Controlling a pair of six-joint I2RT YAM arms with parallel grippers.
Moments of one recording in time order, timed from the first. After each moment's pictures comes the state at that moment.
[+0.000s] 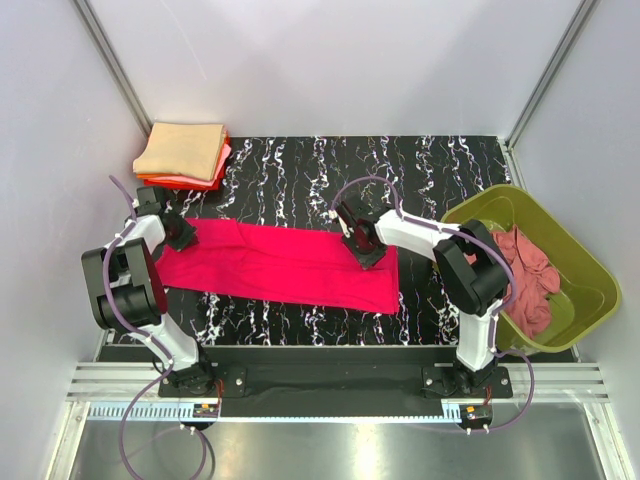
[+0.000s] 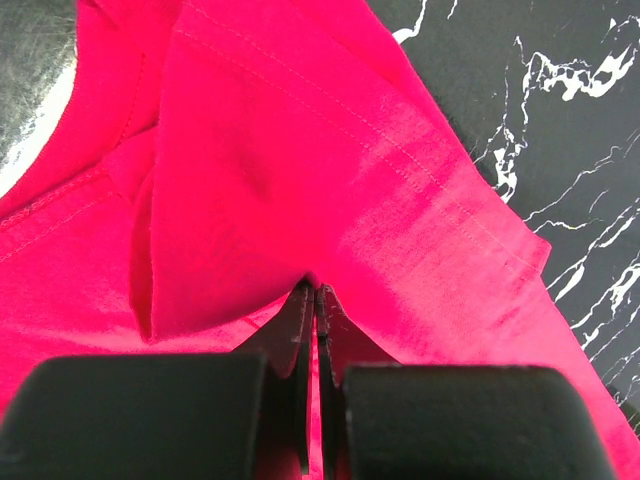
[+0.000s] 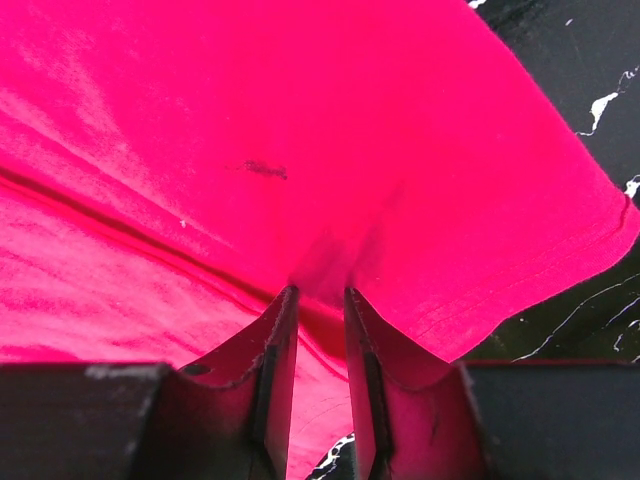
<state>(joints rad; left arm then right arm) 0.30 1.68 1.02 -0.37 0.12 -0.55 0.66 1.93 1.31 -0.67 0.12 0.02</state>
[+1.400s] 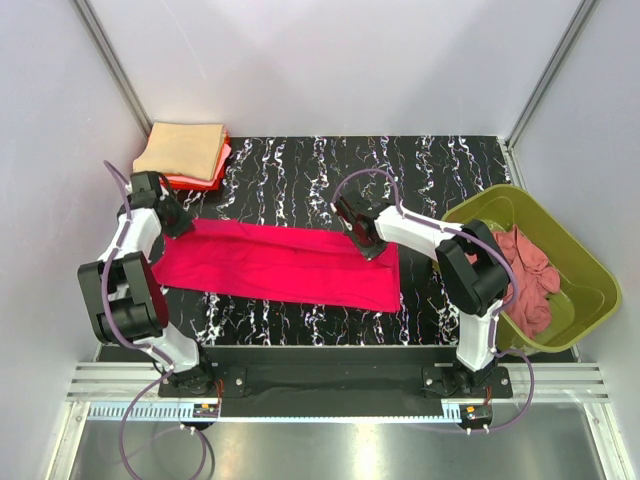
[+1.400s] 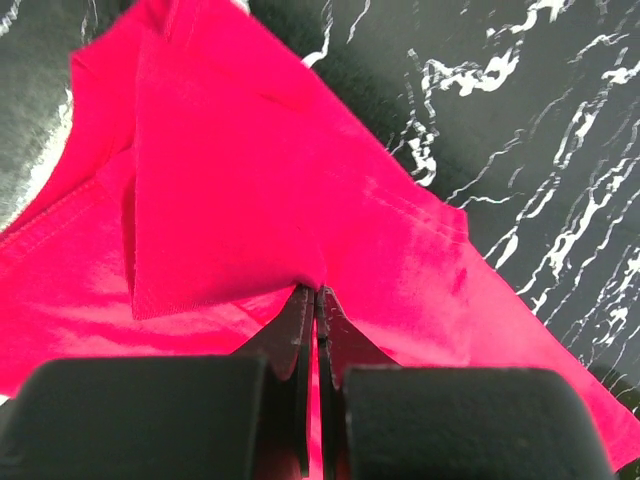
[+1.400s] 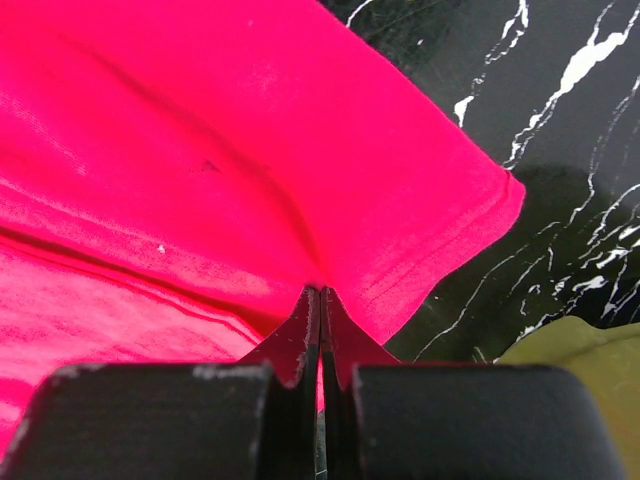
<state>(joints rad) 0.27 1.60 1.10 -0.47 0.14 -0.50 0.66 1.93 1.36 -0.71 0.27 0.01</state>
